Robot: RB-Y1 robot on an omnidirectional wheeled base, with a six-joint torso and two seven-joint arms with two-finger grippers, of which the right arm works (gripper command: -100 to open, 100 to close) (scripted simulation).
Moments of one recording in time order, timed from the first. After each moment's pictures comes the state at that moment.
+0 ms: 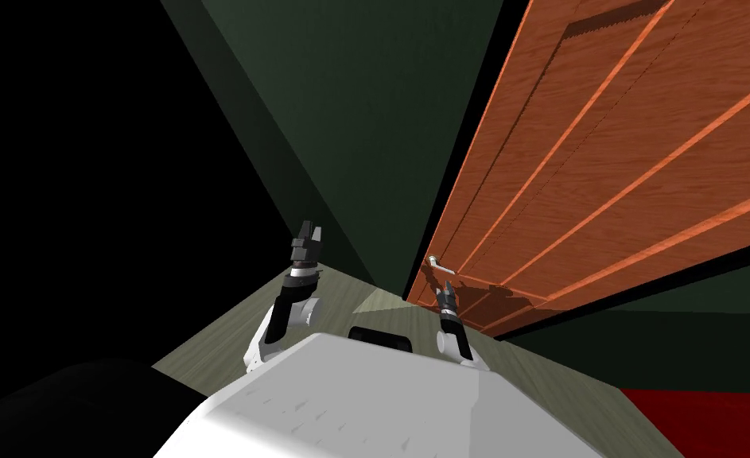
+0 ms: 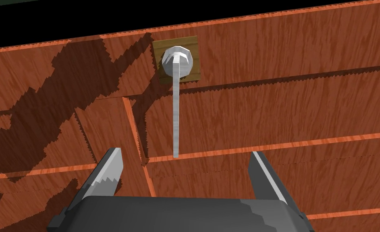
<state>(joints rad) -0.06 -0.16 -0.07 -0.69 -0.25 -0.81 -0.13</state>
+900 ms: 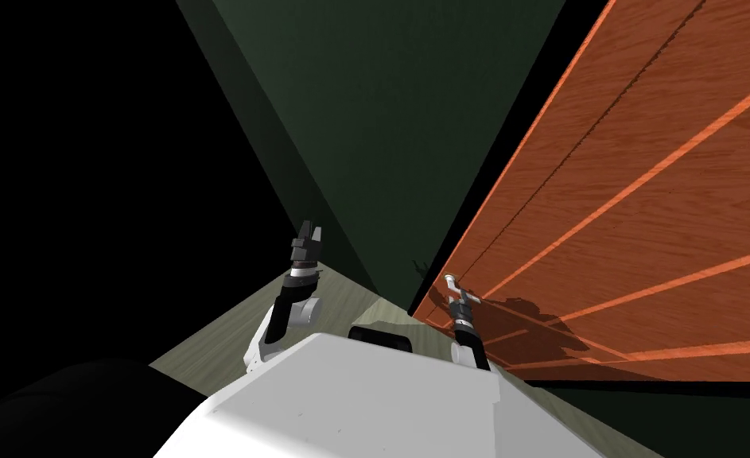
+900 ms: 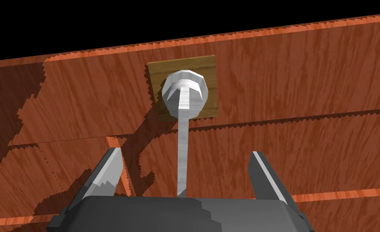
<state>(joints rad) -0.04 -0.24 -0.10 -0.61 -0.28 -0.86 -0.21</state>
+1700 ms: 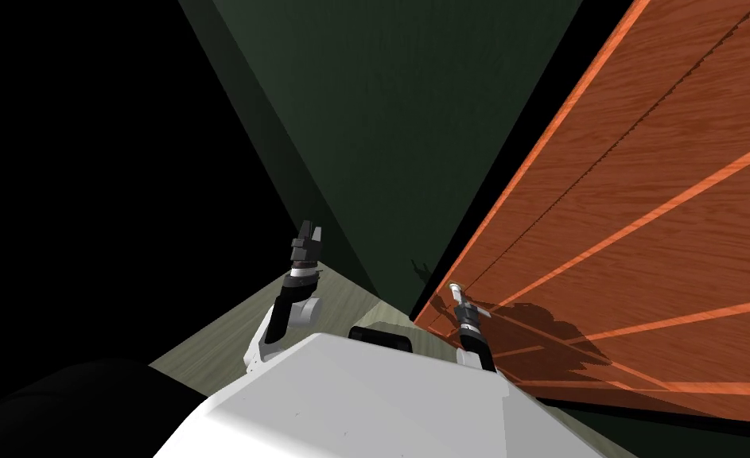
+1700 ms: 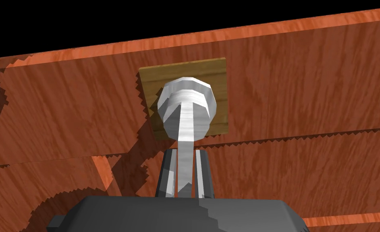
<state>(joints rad) -0.01 -0.27 -0.11 -0.62 -0.29 -0.87 -0.23</state>
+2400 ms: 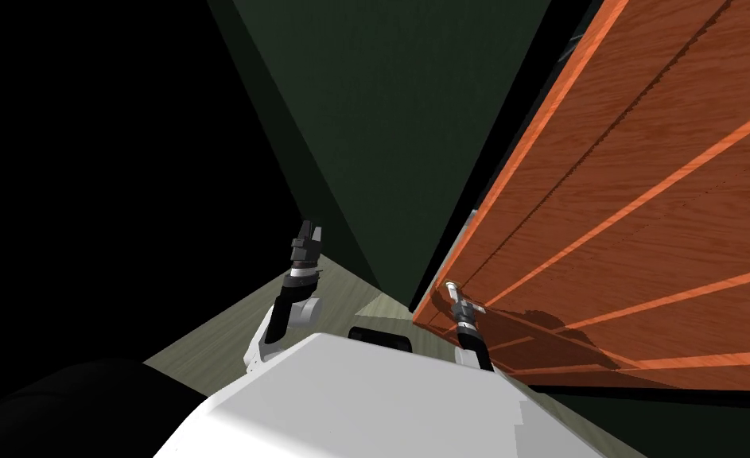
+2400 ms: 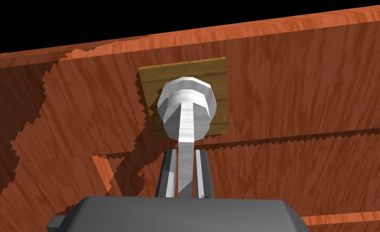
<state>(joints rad) -0.03 -0.27 -0.08 -0.61 -0.28 -0.87 -0.24</state>
